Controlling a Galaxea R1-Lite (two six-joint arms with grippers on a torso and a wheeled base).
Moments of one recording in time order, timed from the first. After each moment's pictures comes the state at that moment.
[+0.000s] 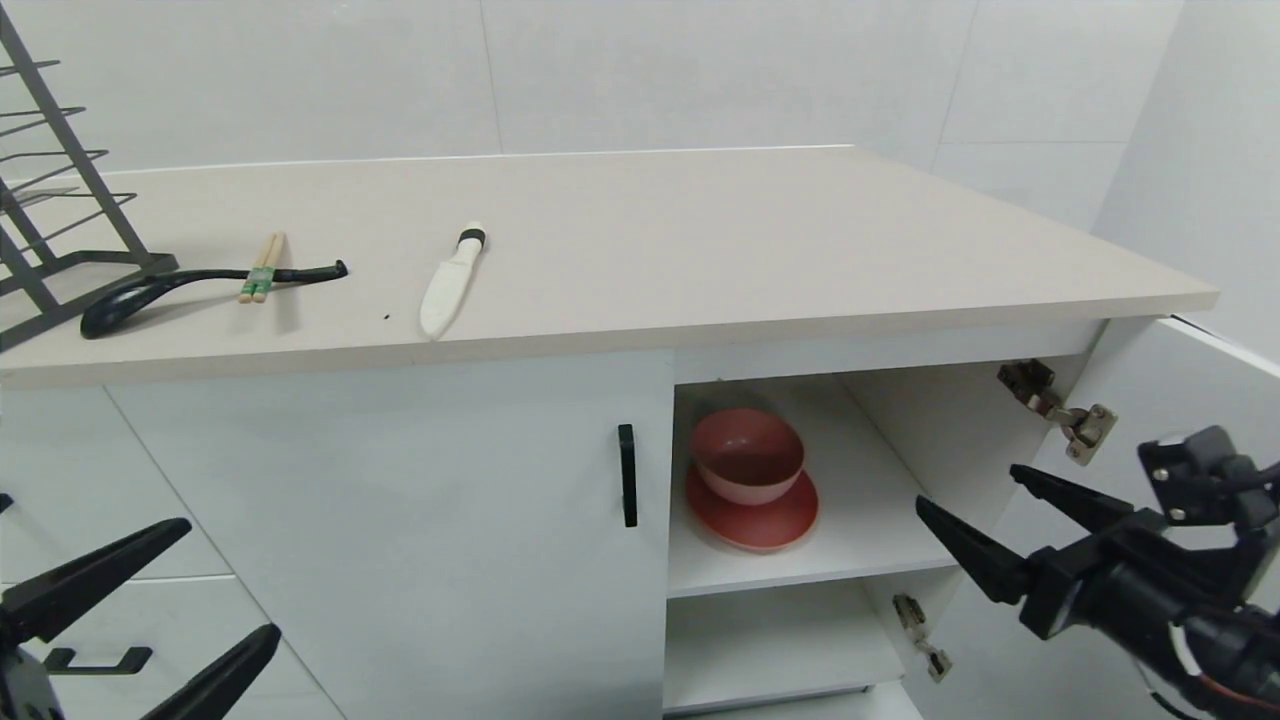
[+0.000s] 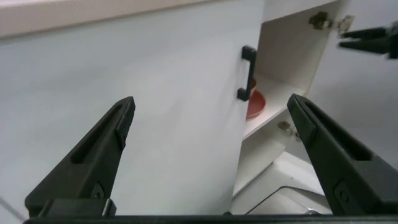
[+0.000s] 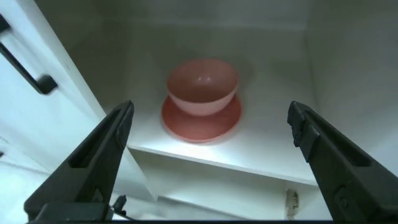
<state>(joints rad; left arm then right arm) -0.24 0.74 0.00 -0.80 -0.34 0.00 0.47 1.52 0.00 -1.36 -0.09 0.08</state>
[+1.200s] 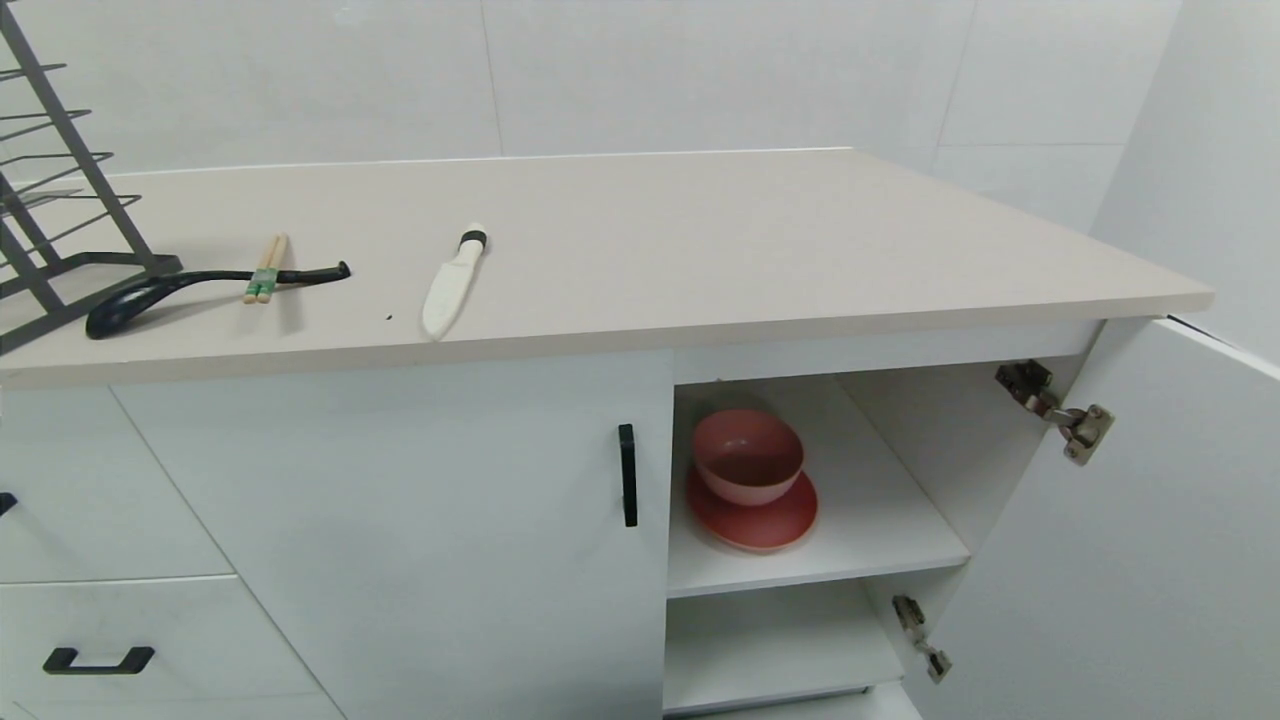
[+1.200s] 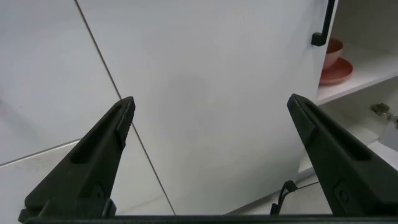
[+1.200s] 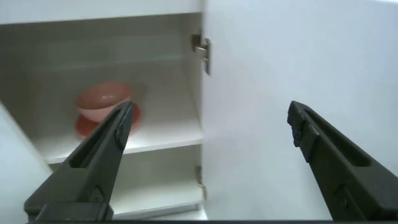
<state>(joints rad) 0.00 0.00 0.00 -0.07 -0.25 0.15 0.02 0.22 -0.06 -0.18 -0.08 0.00</state>
